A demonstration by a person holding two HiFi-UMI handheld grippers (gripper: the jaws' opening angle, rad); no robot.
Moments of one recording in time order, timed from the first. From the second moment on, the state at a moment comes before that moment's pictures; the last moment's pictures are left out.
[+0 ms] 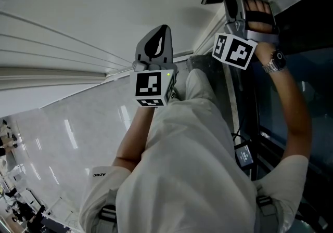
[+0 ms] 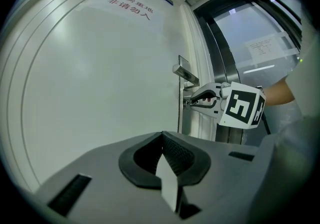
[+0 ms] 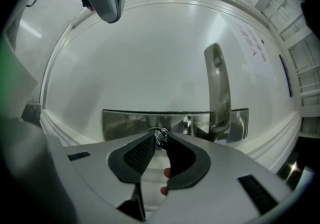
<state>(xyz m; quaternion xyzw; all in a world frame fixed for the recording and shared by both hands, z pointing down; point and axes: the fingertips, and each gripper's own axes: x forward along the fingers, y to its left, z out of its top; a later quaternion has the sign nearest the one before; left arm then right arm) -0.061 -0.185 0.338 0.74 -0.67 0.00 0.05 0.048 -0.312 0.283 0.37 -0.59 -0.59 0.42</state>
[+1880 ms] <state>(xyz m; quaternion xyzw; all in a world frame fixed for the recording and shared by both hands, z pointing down) -0.061 -0.183 0.339 0.74 -0.67 -0.01 0.05 0.050 -0.317 0.271 0.48 -0.80 -0.23 0.27</state>
